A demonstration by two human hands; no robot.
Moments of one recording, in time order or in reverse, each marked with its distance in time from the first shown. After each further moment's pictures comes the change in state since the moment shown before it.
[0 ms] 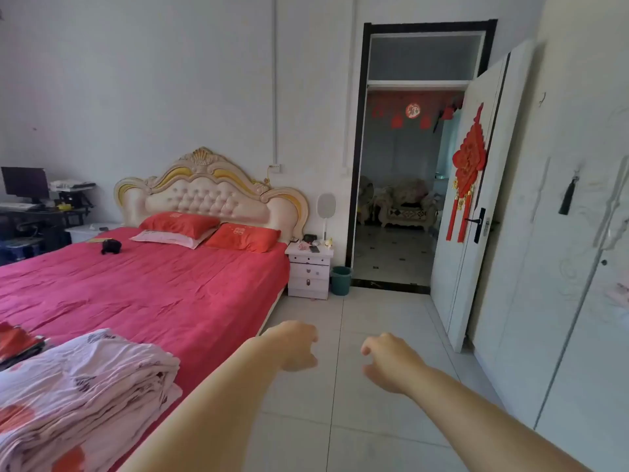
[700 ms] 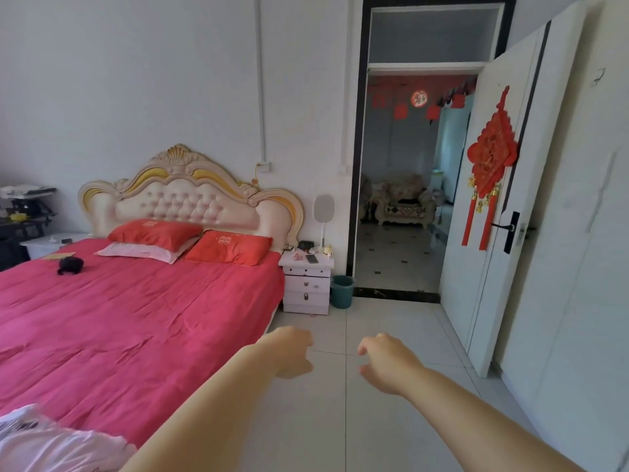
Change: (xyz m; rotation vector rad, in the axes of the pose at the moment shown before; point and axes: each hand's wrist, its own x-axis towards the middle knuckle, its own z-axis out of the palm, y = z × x) left_hand 0.280 -0.143 -0.064 0.006 -0.007 0.008; right_hand 0.315 -0.016 -0.031 0.046 0.034 0.023
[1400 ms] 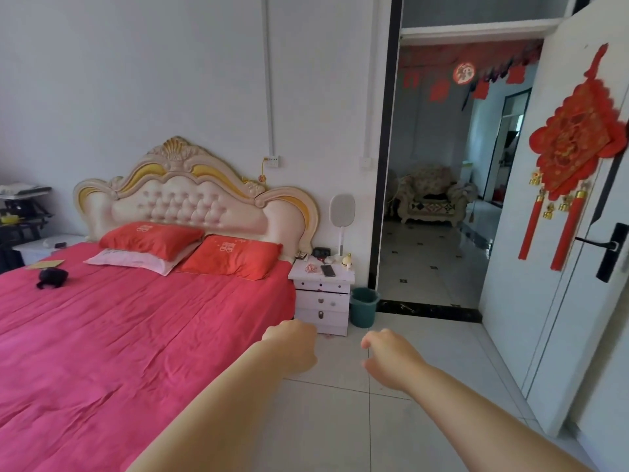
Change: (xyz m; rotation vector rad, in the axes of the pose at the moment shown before) left_hand 0.331 -0.109 -0.070 0.043 0.052 -0.126; right_hand 0.374 0.025 -0.017 0.017 0.014 -0.042
